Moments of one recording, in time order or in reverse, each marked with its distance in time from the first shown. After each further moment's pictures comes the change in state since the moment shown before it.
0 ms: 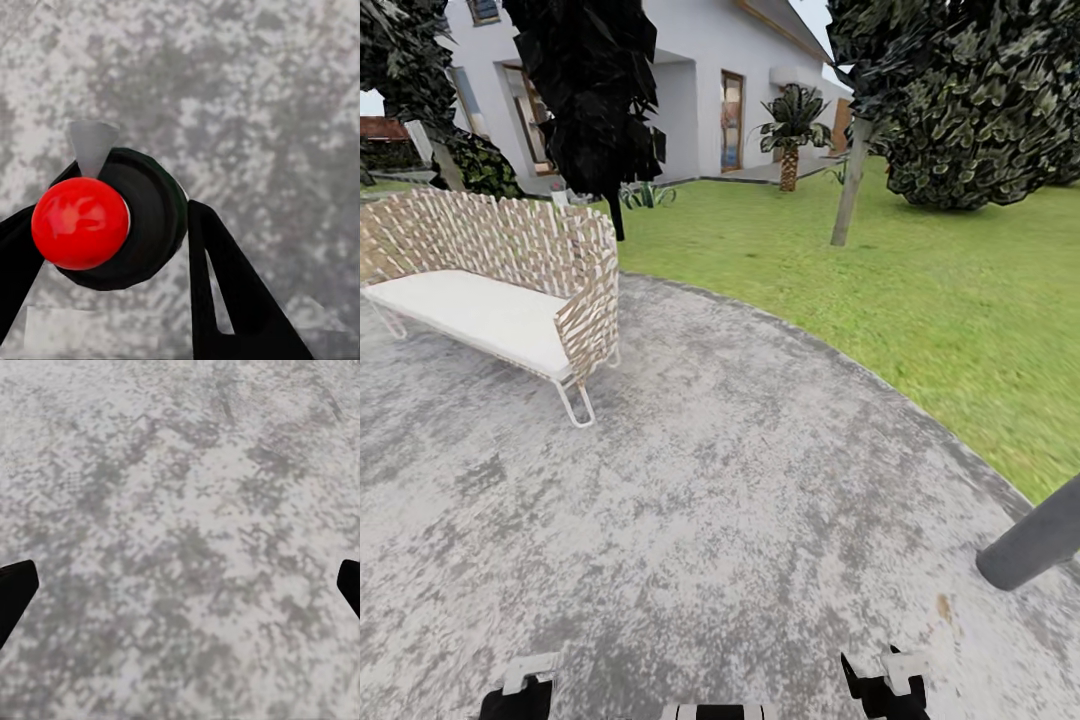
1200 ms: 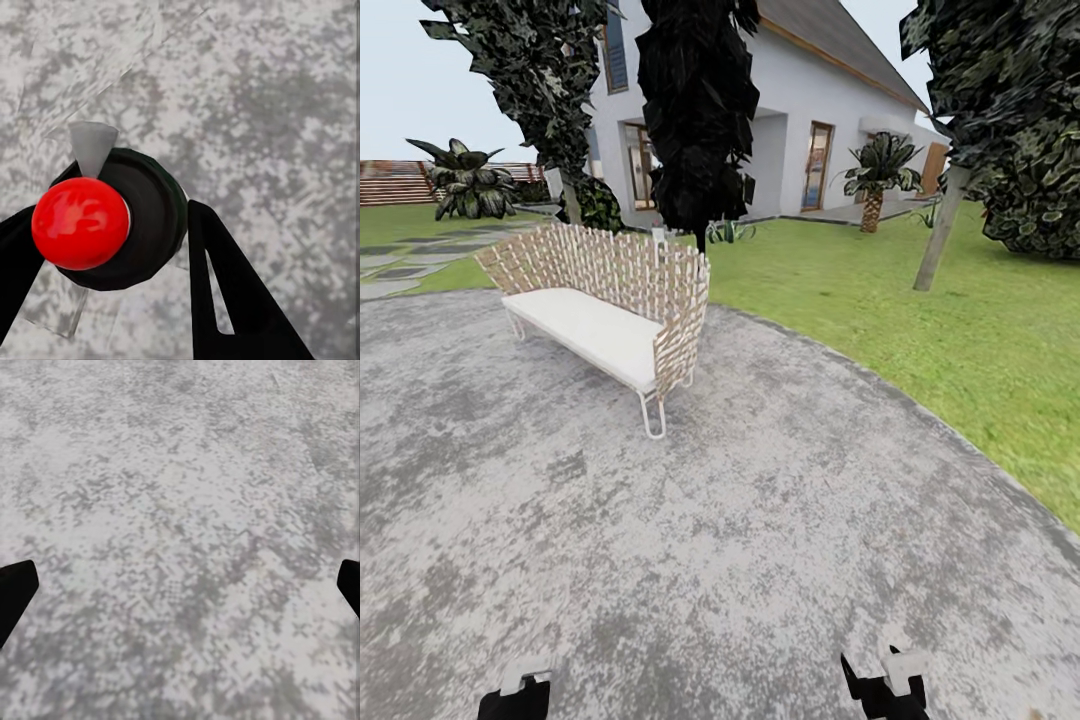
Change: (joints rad) left arm 0.001 0.001 0.017 0.000 0.002 -0.001 -0.002; right arm 0.000 0.000 0.001 0.000 0.001 0.000 0.000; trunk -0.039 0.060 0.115
